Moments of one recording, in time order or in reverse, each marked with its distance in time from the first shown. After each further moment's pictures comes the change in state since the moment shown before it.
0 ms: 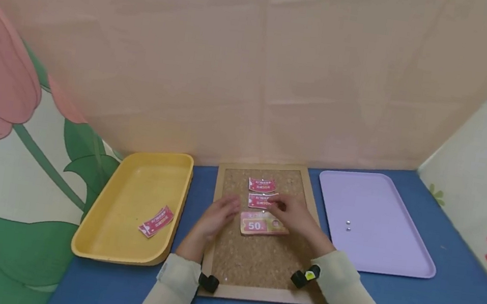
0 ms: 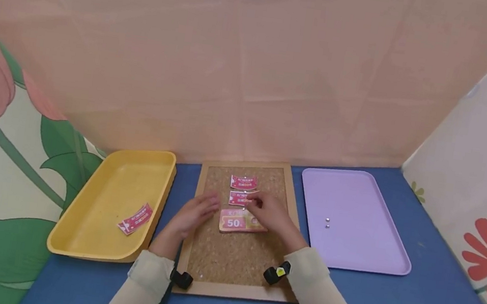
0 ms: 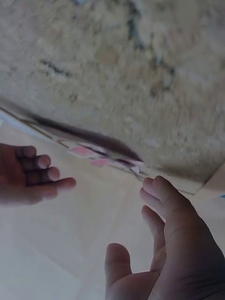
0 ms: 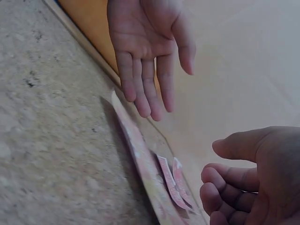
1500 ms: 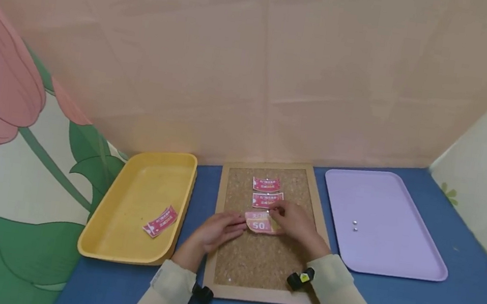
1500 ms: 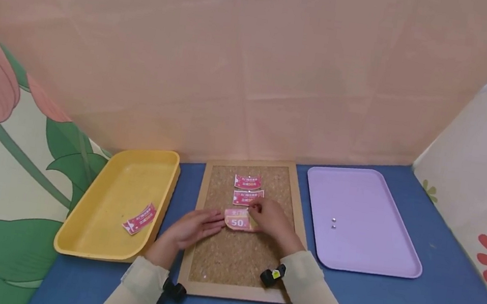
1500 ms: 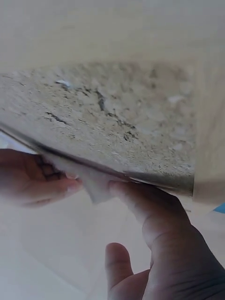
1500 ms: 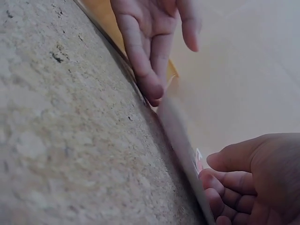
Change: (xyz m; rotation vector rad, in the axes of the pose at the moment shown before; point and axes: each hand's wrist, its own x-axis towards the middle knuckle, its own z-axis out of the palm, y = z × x) left_hand -0.021 -0.008 -0.002 -0.211 -0.093 -0.199; right_hand 0.008 0.020 0.025 -0.076 -0.002 0.101
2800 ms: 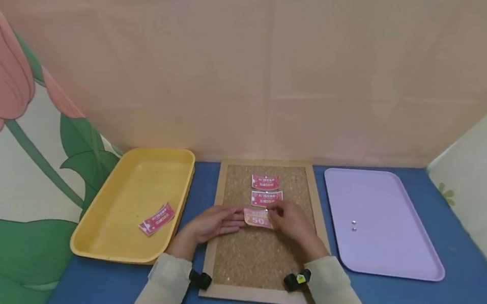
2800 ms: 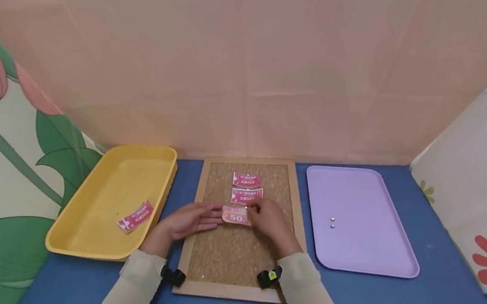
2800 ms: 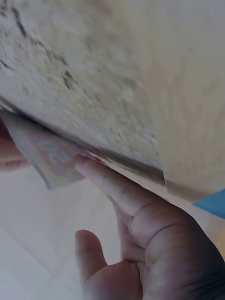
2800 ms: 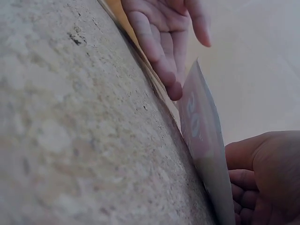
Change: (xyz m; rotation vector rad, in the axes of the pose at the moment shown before) left_hand 0.020 0.008 -0.027 0.077 -0.206 -0.024; right_hand 0.000 -0.004 0.003 0.025 0.000 0.016
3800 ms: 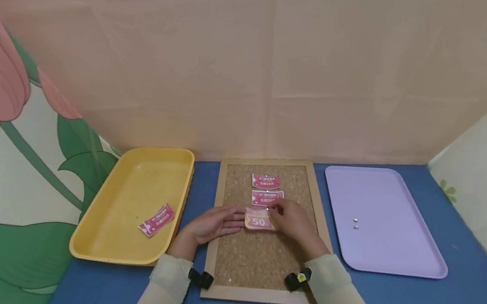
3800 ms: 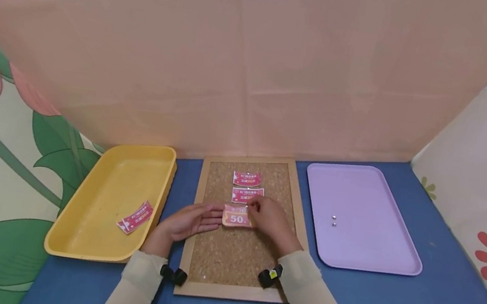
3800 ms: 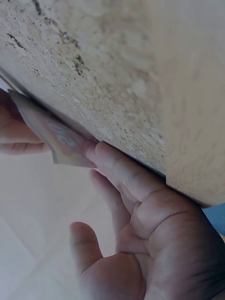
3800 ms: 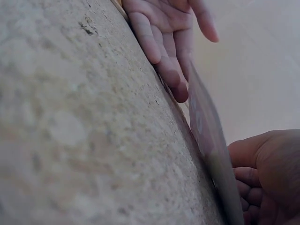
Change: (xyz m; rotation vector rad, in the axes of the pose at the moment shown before) left_hand 0.002 -0.007 -0.012 0.016 -0.111 0.033; right_hand 0.004 0.000 0.004 -0.061 0.026 0.016
